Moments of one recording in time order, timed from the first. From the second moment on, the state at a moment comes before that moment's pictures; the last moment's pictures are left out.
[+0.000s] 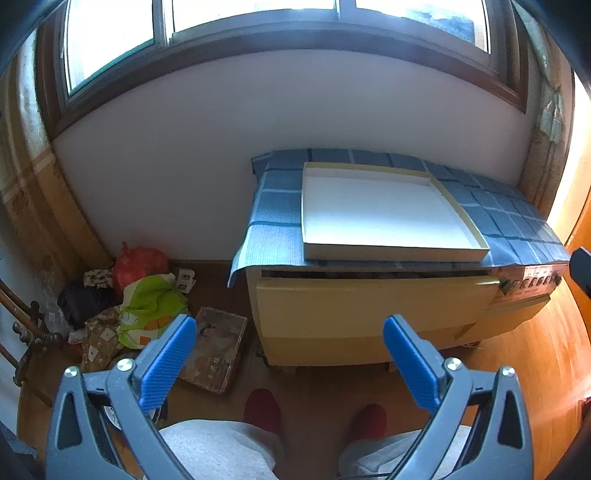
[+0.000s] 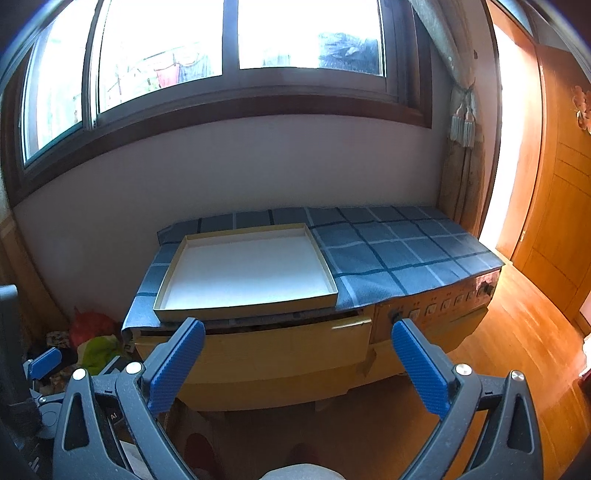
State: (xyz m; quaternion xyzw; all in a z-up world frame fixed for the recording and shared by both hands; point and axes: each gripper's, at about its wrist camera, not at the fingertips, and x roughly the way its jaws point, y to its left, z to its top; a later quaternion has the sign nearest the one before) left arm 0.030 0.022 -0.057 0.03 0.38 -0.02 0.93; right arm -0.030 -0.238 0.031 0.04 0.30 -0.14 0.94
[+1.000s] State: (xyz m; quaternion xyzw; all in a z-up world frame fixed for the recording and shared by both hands) left arm 0.076 0.010 -0.110 0.00 0.34 -0.10 0.94; right arm 0.029 -0.254 -0.045 0.02 0.37 -0.13 0.92
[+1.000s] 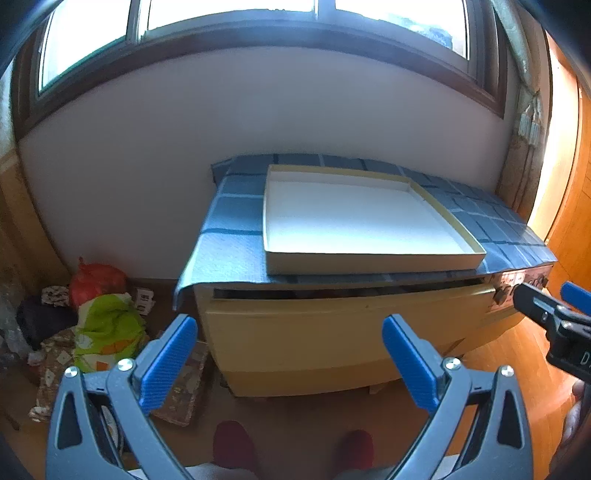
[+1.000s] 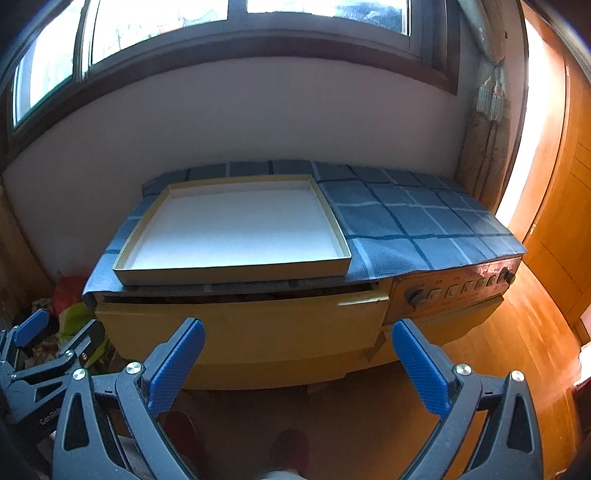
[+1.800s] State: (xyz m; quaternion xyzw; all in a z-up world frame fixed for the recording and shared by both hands) left arm 0.144 -0.017 -0.161 0.00 0.35 -0.05 0.94; right arm 0.096 -0.263 -0.105 0.01 0.42 -0.12 0.90
